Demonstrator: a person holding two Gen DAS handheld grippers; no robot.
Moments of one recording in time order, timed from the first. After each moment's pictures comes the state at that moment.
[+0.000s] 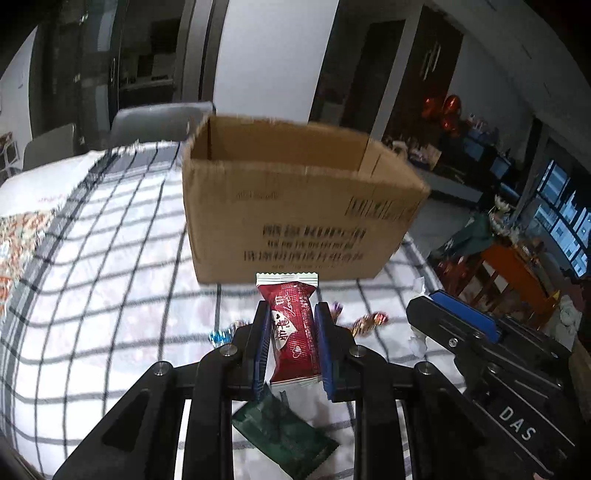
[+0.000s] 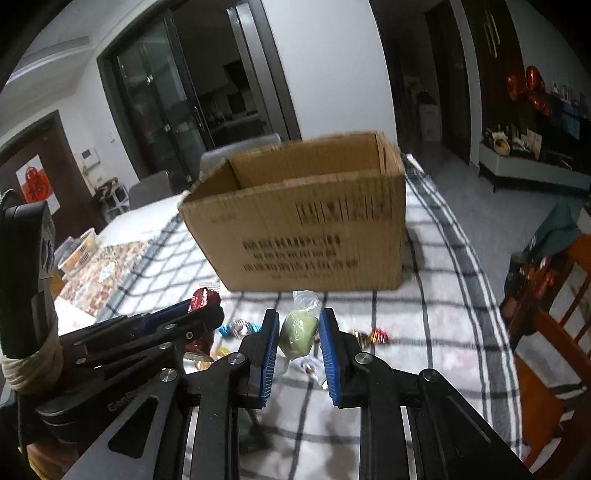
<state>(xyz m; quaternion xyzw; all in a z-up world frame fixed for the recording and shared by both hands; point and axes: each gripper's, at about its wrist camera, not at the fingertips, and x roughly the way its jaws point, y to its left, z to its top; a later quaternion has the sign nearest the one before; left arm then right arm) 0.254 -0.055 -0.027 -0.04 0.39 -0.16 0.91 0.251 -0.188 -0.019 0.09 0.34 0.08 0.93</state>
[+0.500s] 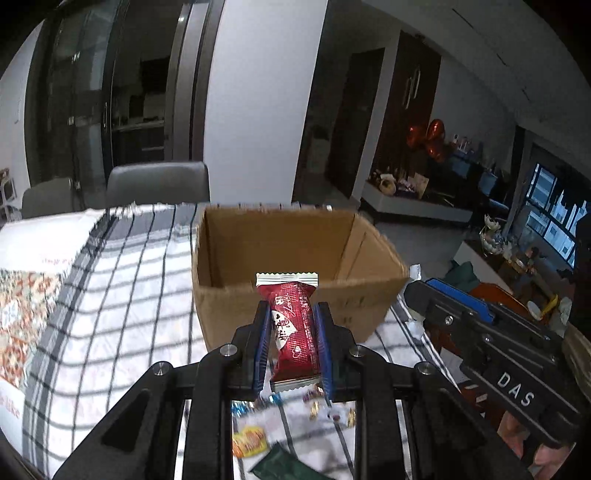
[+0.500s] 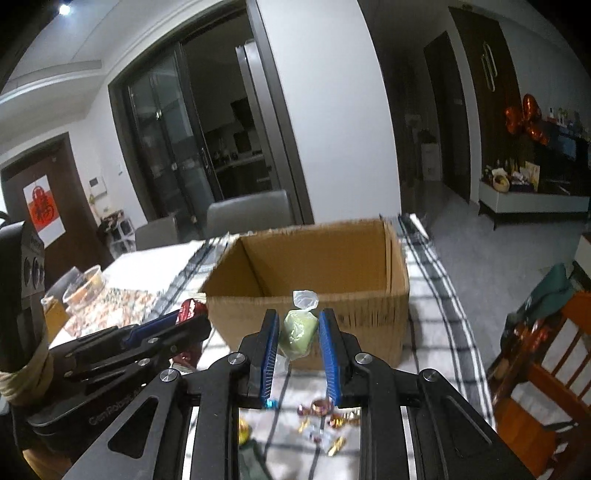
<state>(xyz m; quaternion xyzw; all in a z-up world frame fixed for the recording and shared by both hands) 0.277 -0.049 0.040 -0.02 0.31 -0.18 0.93 0.278 -0.193 0.045 0.10 0.26 0.07 0.96</state>
